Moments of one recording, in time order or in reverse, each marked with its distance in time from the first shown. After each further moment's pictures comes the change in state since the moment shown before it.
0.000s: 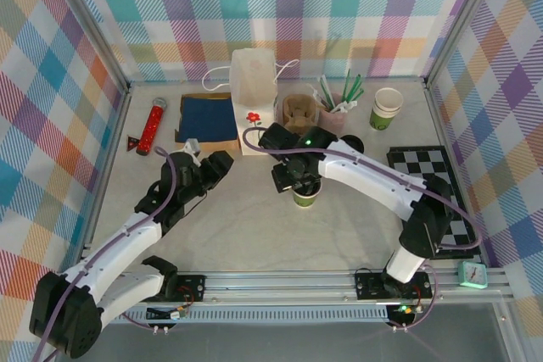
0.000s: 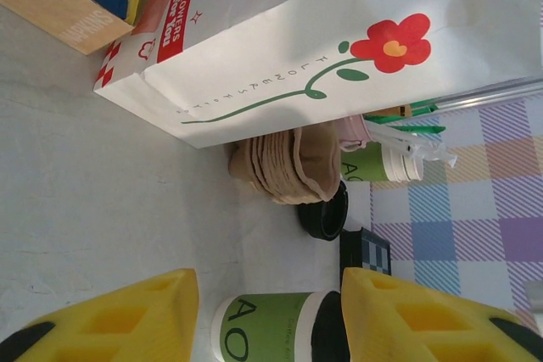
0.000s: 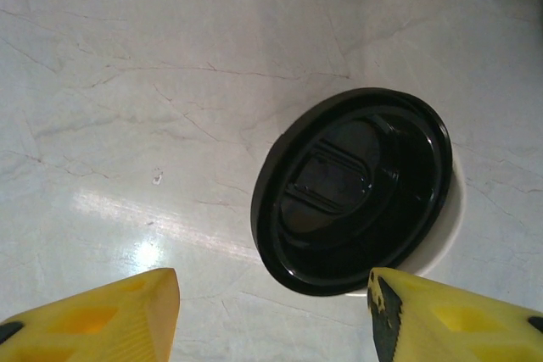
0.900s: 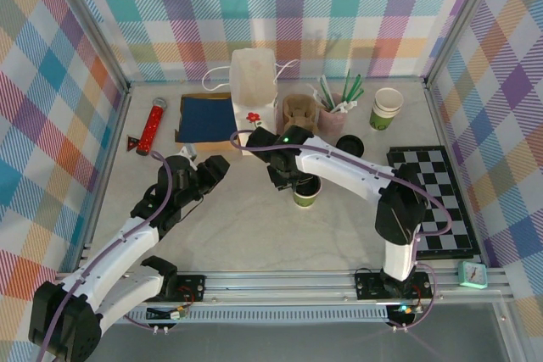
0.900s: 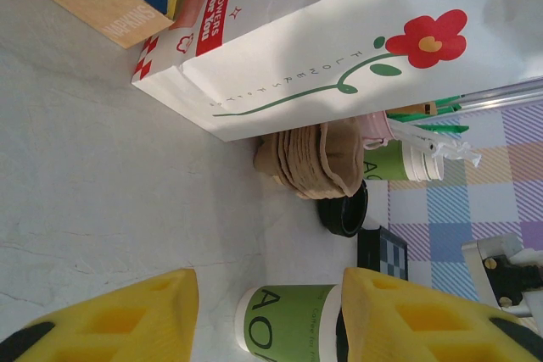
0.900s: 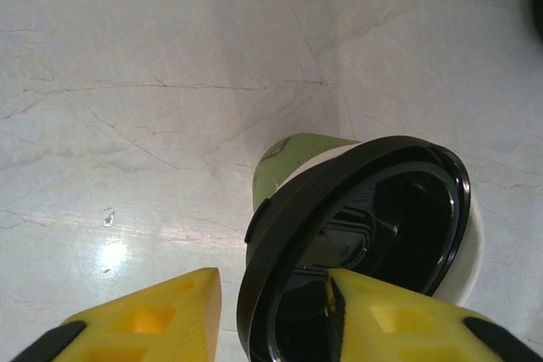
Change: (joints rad) left arm 0.022 -0.043 -0.018 -0.070 -0.001 0.013; right arm 0.006 0.162 0.074 -0.046 0.080 0.060
